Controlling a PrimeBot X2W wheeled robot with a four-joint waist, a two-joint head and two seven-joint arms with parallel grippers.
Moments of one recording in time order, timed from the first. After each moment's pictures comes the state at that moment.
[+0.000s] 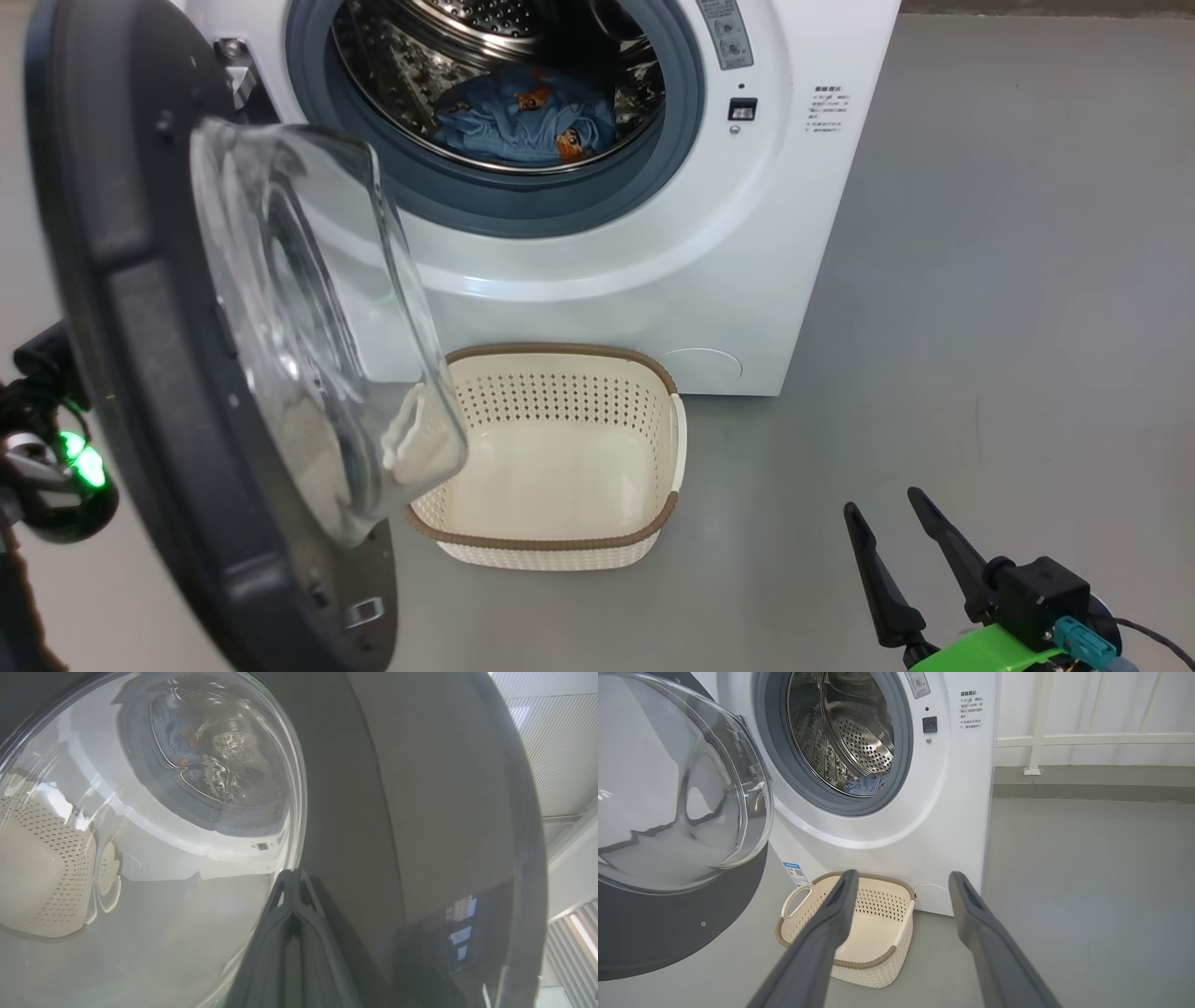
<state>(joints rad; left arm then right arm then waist) -0.56 0.11 0.44 0.19 -1.38 0.20 0.96 0.00 -0.10 0.09 0.19 0.22 0.13 -0.26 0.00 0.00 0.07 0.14</state>
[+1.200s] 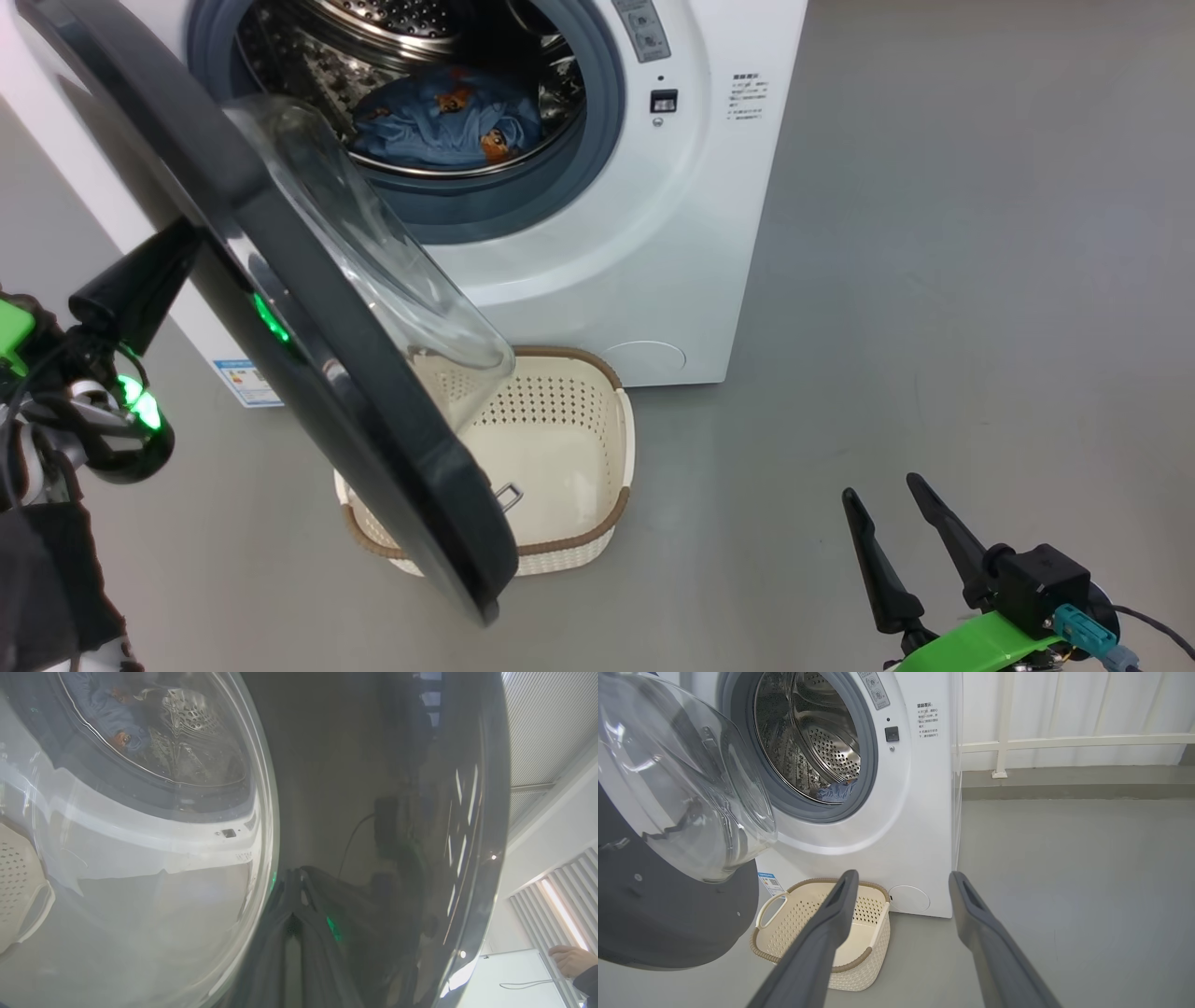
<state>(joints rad) -0.65 0.05 0.39 0.26 -1.38 0.12 0.88 -0.02 -0.10 0.09 0.18 0.22 0.13 -0.26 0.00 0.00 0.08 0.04</state>
